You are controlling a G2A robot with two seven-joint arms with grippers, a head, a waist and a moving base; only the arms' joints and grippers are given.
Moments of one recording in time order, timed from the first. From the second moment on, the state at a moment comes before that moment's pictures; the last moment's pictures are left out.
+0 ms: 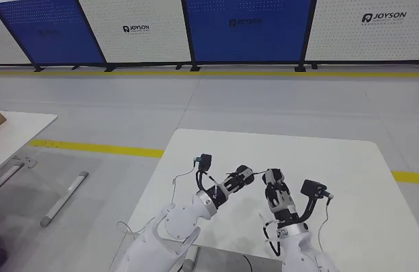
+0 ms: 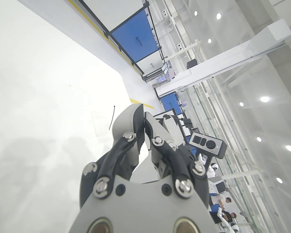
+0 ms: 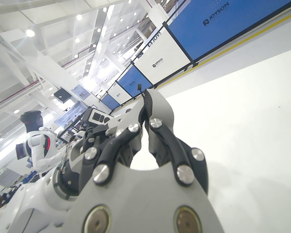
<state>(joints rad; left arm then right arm) 1.49 -1.20 -1.13 -1.88 0.01 0.04 -0.23 -1.62 -1.41 1.06 -1.91 -0.73 0.08 -0.07</state>
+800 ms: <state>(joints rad) 1.48 -1.20 -1.13 -1.89 0.03 0.08 -0.24 -1.62 -1.41 1.06 -1.90 -0.73 0.08 -0.08</state>
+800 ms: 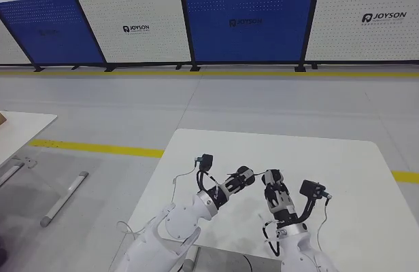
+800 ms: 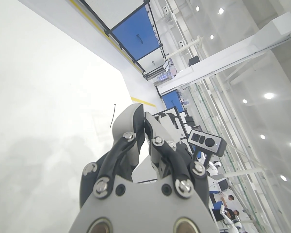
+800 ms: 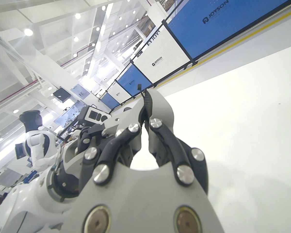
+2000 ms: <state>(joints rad) 1.50 -1.19 -1.15 -1.91 0.02 0.06 -0.23 -1.62 -1.41 1.07 -1.91 -0.74 0.09 -0.08</state>
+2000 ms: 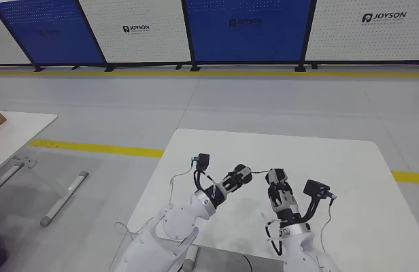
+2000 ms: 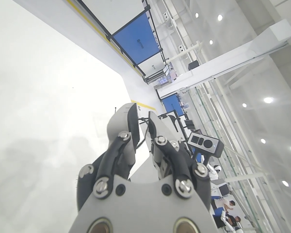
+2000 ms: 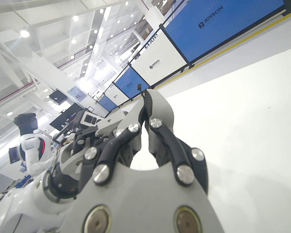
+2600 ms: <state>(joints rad) 1.50 -1.19 -1.15 -1.91 0.03 0.03 -0.25 -1.60 -1.42 1.06 -1.90 -0.75 0.10 -0.06</state>
